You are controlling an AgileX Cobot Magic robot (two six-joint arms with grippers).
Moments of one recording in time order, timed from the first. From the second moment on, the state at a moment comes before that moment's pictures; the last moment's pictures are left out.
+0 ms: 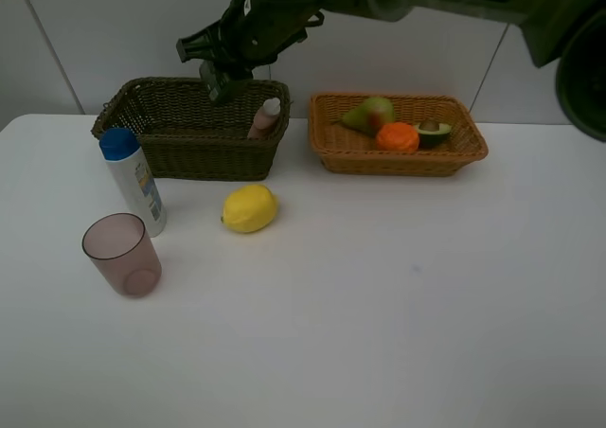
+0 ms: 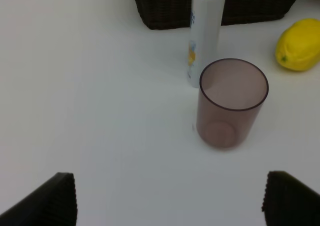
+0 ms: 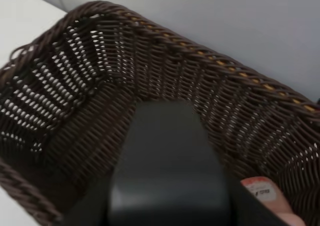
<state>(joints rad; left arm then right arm) -0.09 0.00 -0.41 -0.08 1.08 0.00 0.69 2.27 -2.04 -0.11 0.51 0.11</state>
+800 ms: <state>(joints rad) -0.09 0.00 -0.41 -0.08 1.08 0.00 0.68 2.36 -2.04 -0.10 0.40 0.10</state>
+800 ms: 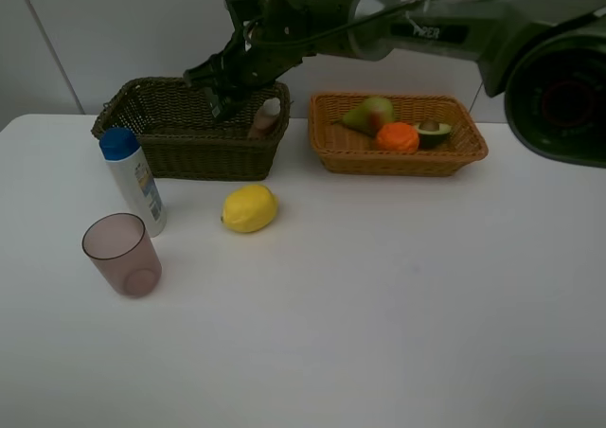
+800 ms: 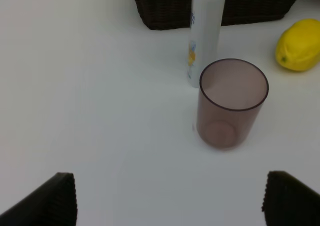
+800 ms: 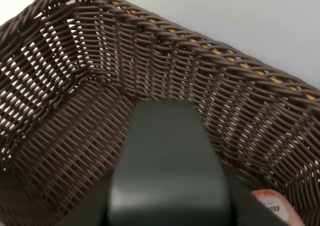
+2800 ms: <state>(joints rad) -0.09 0.00 -0.41 -0.08 1.08 0.00 0.67 2.41 -2.04 -0.11 0.42 0.10</state>
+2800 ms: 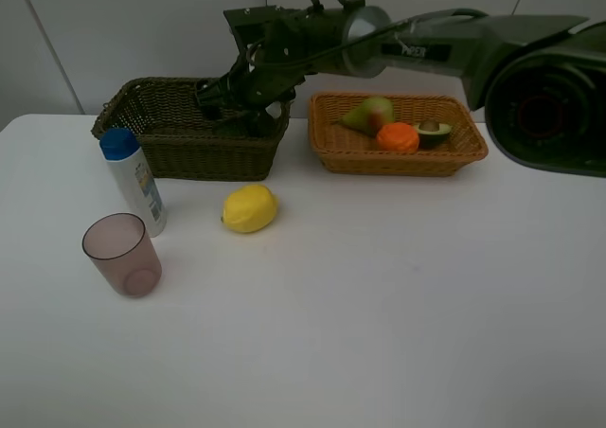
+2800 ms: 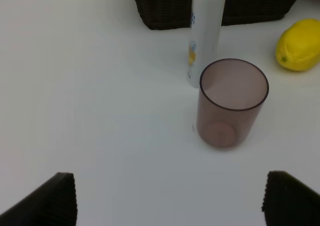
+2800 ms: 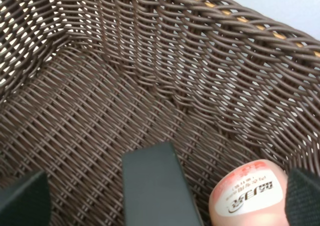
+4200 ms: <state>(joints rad) -0.09 0.00 -0.41 -0.08 1.08 0.00 0.67 2.18 -2.04 -0.06 0.73 0.01</state>
